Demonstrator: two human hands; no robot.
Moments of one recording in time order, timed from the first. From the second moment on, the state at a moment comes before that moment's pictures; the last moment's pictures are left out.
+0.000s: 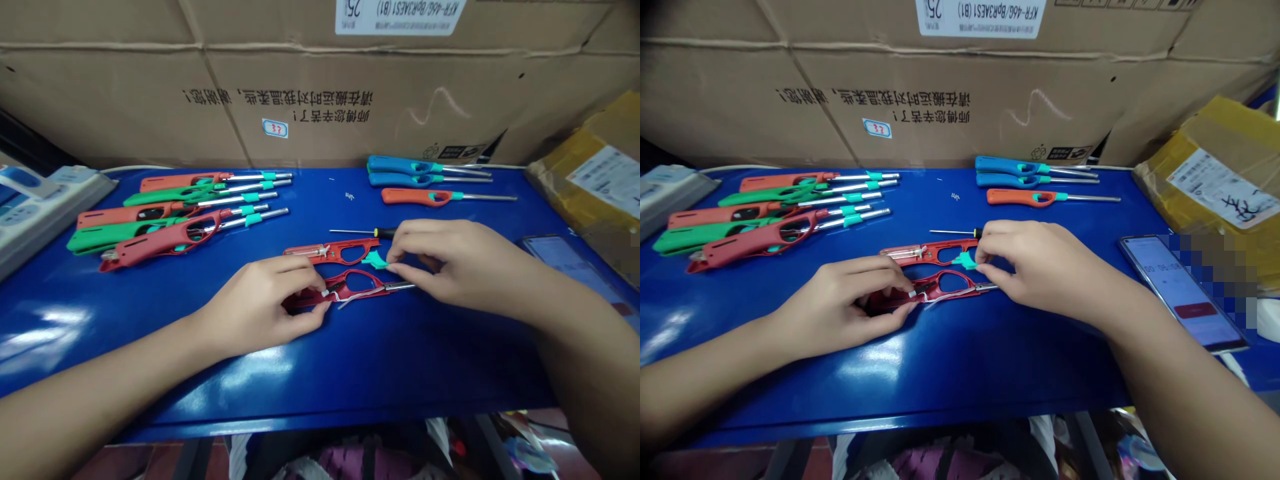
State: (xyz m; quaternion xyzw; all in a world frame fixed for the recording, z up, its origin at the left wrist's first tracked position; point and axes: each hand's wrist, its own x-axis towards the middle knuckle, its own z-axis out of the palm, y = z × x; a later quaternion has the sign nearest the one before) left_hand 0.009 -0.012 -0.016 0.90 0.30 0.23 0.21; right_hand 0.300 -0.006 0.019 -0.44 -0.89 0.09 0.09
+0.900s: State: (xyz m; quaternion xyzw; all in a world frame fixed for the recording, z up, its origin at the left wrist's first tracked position) left_hand 0.009 -0.012 -0.016 0.91 0.29 0.22 0.21; right_hand 0.287 -0.020 0.009 -0.32 -0.94 0.04 0.06
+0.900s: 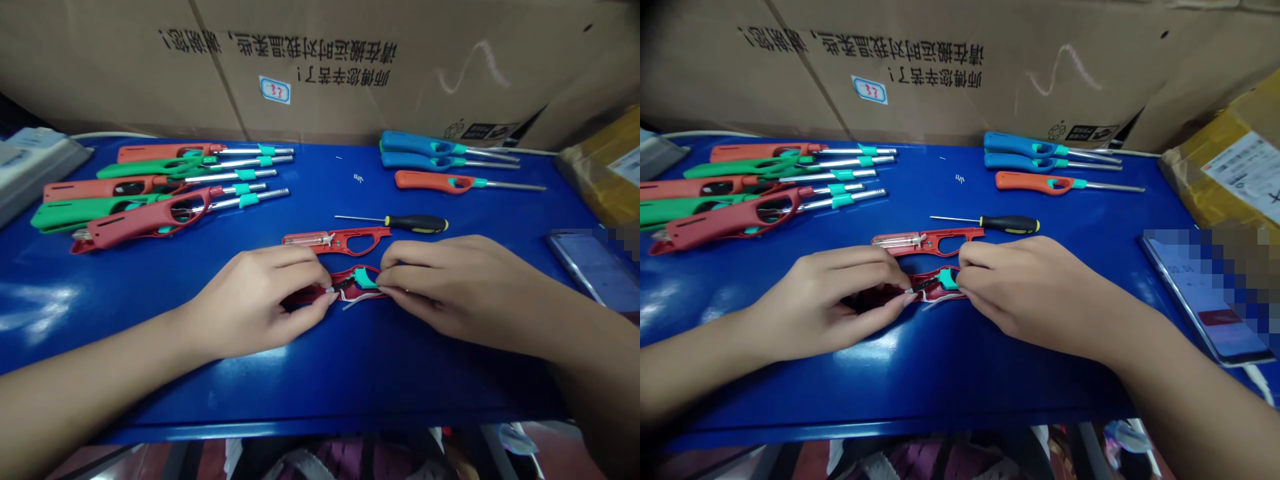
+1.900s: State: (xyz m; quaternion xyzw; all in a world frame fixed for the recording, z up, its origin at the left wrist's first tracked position) left_hand 0.010 -0.013 -0.017 0.91 0.29 0.23 0.20; right_hand 0.281 -0.020 0.012 -0.31 -0.94 0.15 0.05
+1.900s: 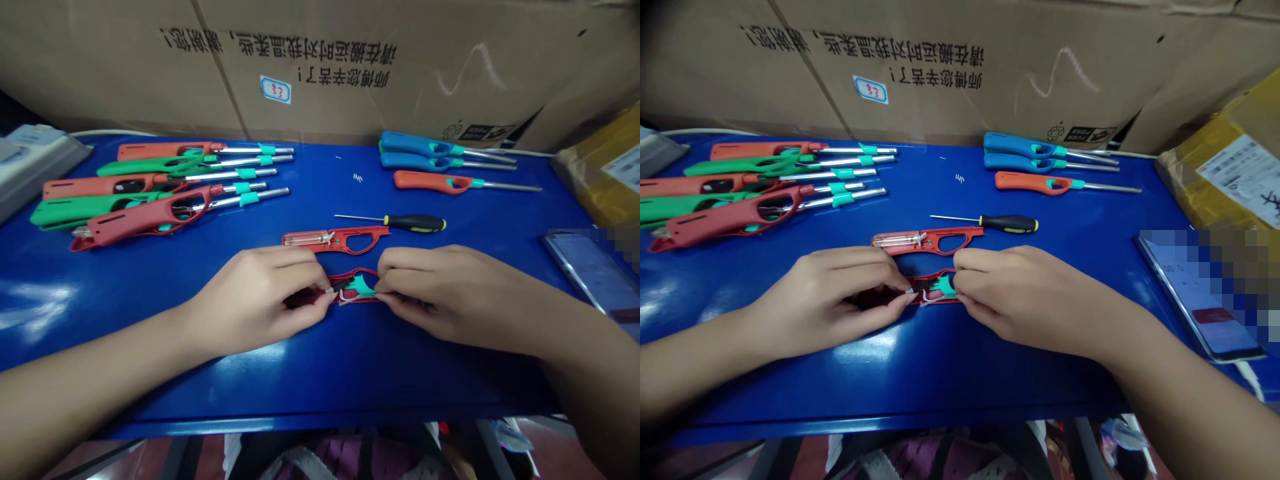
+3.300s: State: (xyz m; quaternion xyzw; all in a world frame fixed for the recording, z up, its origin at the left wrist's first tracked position) left_hand 0.012 -0.012 -0.016 0.91 0.29 0.22 0.21; right_hand 0.280 -0.023 0.011 -0.32 -0.94 0.12 0.02
